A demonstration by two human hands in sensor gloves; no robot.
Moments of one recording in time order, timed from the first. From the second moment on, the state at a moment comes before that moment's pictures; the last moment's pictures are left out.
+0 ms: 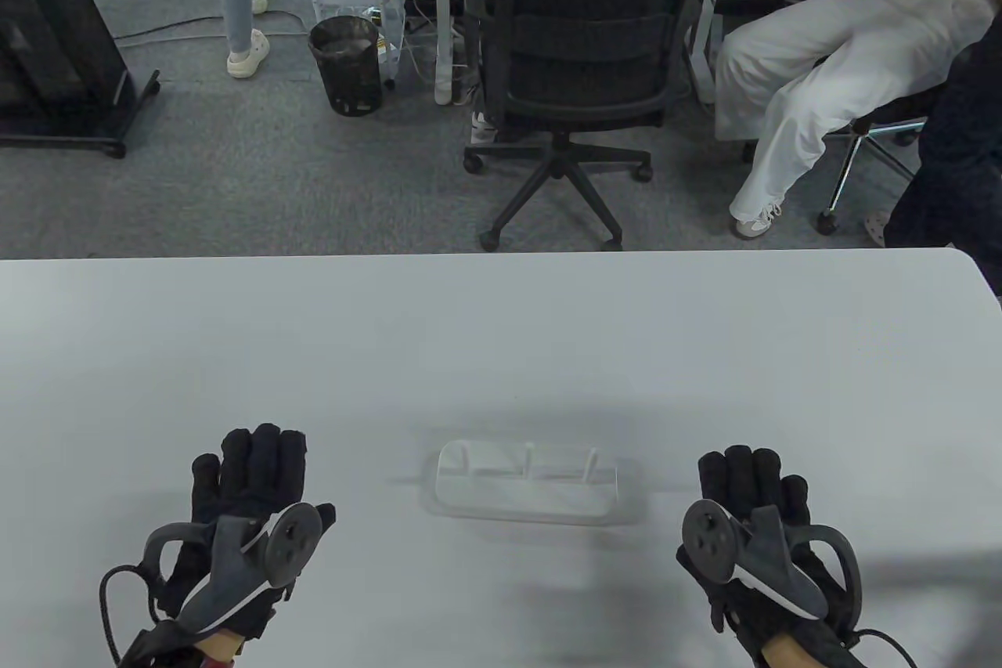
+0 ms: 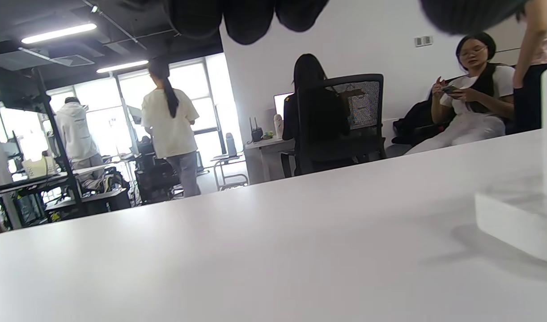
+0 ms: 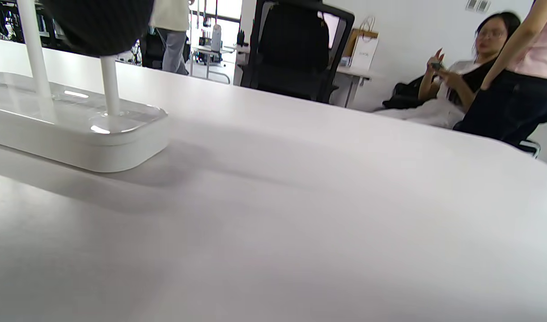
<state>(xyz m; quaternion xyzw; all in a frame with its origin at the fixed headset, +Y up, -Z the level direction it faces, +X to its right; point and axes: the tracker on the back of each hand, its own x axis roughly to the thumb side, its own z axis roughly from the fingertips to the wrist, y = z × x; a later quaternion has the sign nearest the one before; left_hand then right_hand) -0.258 -0.661 -0.244 0.08 -0.01 -0.07 0.99 0.210 -0.664 -0.236 -0.01 -0.05 -1.00 0.07</state>
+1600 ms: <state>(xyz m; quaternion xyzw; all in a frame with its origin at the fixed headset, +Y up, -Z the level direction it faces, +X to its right) -0.269 -0.693 -0.248 0.07 0.00 -0.05 1.00 0.218 -0.706 -0.223 0.00 -0.05 -1.00 0.03</state>
